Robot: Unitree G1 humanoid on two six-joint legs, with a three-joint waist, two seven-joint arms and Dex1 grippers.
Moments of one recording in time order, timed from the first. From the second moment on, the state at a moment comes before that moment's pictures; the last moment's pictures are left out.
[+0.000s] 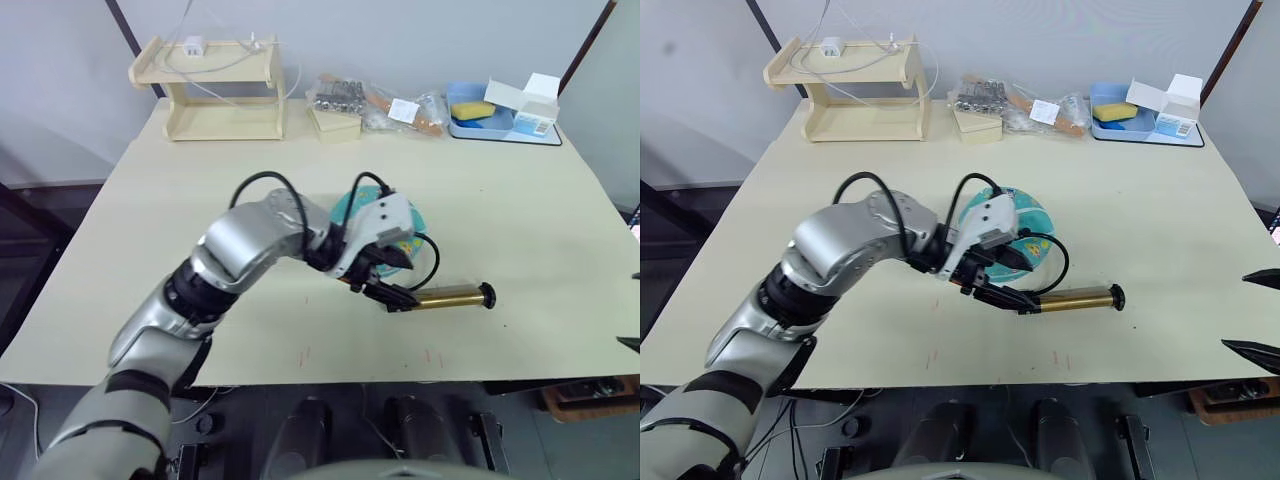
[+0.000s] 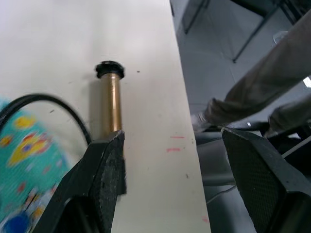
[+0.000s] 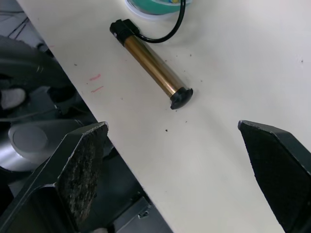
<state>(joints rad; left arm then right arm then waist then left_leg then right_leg) -0.98 0.51 -0.54 -0.28 -0.52 1.12 -1.01 0.53 -1.17 -1.11 -0.47 0.60 0.63 1.43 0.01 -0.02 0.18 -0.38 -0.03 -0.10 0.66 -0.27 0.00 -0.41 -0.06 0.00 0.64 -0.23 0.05</state>
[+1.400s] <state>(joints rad) -1.30 -0.18 -0.87 1.05 0.19 0.31 -1.00 0.48 -1.00 -1.00 -0.68 0.48 0.70 1.33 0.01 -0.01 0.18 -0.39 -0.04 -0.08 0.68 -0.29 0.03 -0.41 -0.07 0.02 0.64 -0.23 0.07</state>
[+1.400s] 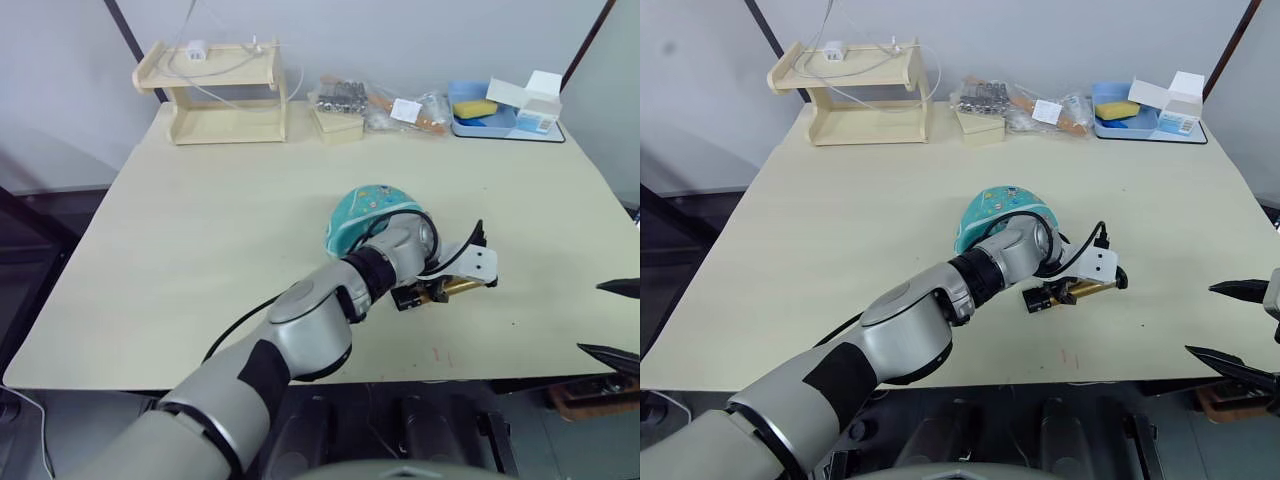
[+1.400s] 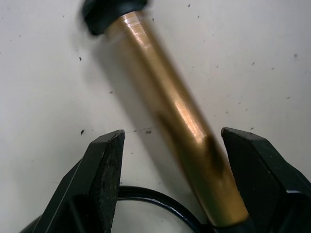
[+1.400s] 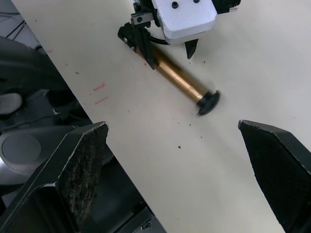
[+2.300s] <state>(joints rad) -1.29 -0.18 -0.74 1.10 0.23 0.33 -1.03 0.56 -0.92 -1.02 -0.75 0.52 0.70 1.25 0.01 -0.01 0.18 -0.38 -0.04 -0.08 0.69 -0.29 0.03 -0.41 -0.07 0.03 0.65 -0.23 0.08</state>
